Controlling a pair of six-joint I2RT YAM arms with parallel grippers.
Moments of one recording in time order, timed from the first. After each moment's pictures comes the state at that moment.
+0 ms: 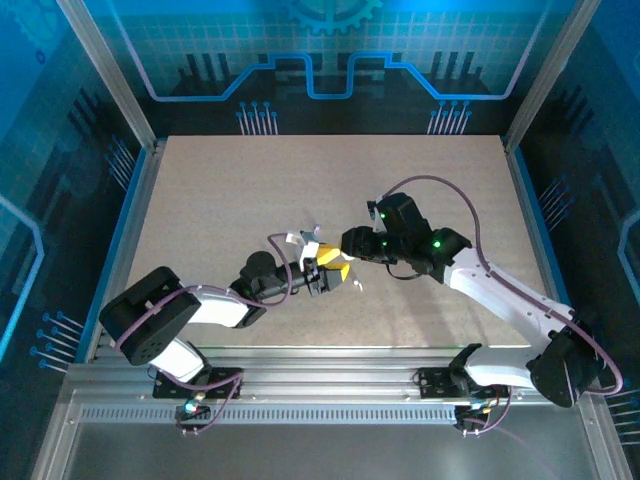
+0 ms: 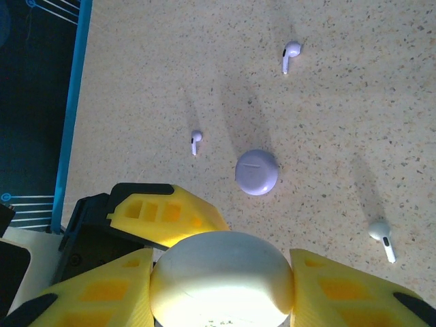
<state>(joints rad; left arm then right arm) -0.71 1.54 0.40 1.16 0.41 -0.41 0.66 1.24 1.03 -0.54 -0.20 0.77</state>
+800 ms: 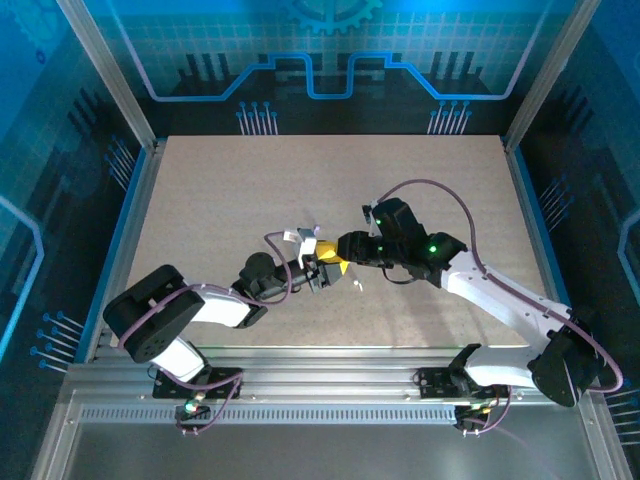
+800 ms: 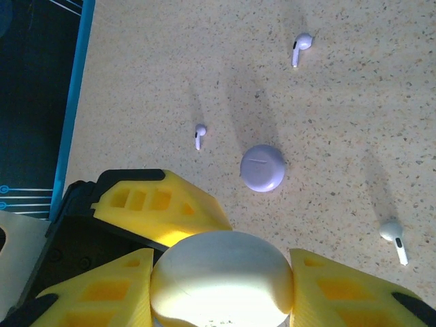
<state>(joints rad) -0.72 1.57 0.40 1.24 0.36 -0.45 0.70 1.24 1.00 -0.49 -0.18 0.77</state>
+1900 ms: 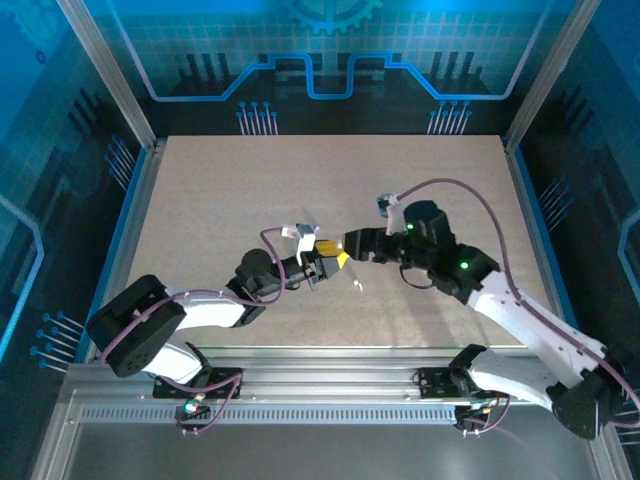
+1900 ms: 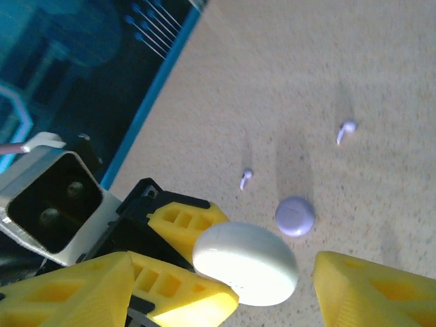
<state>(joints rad) -0.72 1.44 0.44 1.11 0.39 -0.45 0.63 1.01 0.92 -0.37 -0.27 0.56</state>
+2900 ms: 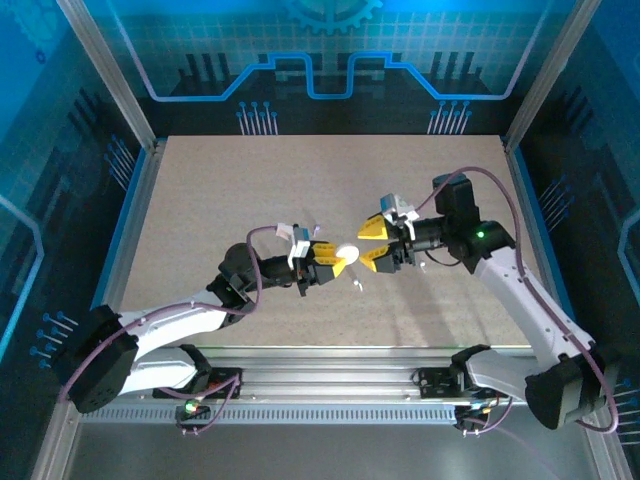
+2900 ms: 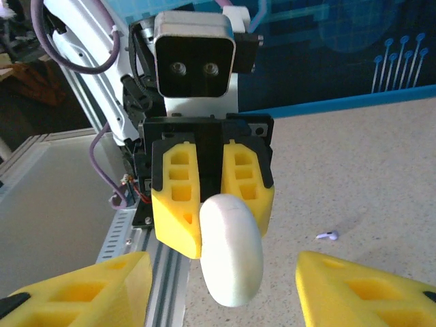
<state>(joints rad) -0.72 1.20 0.49 0.88 0.58 -0.32 0.33 1.16 1.06 -0.59 -1.18 -0.48</state>
